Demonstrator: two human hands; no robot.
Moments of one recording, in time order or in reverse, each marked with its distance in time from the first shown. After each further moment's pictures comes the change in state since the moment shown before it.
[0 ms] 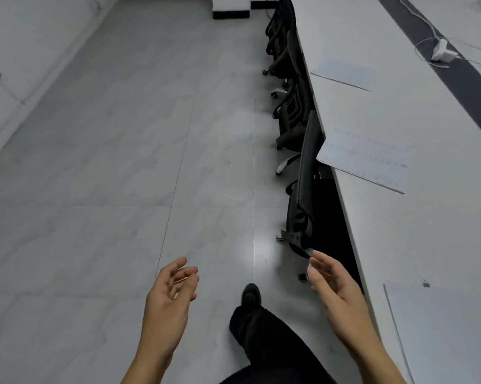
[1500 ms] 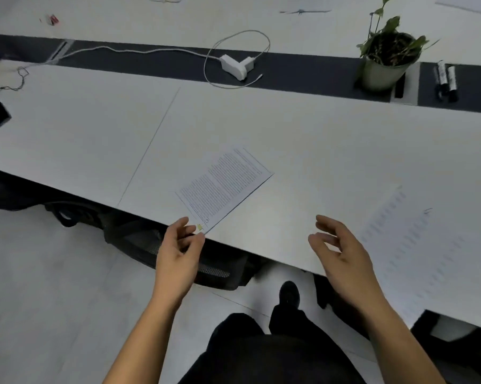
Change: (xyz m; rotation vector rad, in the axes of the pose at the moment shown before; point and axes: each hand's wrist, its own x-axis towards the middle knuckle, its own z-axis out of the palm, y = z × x) left_hand 0.709 0.445 0.601 0.654 -1.068 0.445; right_hand 0.670 -0.256 -0.035 0.412 1.044 0.336
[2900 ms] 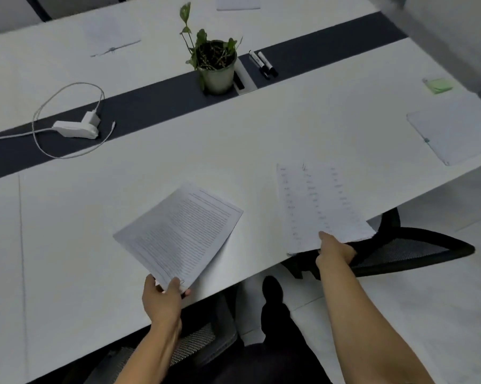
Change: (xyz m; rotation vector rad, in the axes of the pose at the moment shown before) left_hand 0.129 -0.052 0.066 0.024 -0.302 -0.138; right_hand 0.045 0.121 0.006 0.907 1.375 0.841
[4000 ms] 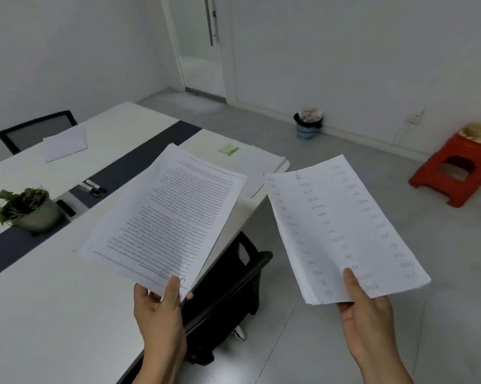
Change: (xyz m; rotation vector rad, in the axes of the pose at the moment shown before) left_hand -0.341 0.038 0.264 -0.200 -0.645 0.504; right_hand 0.090 -0.110 -0.419 0.859 -0.300 -0.427
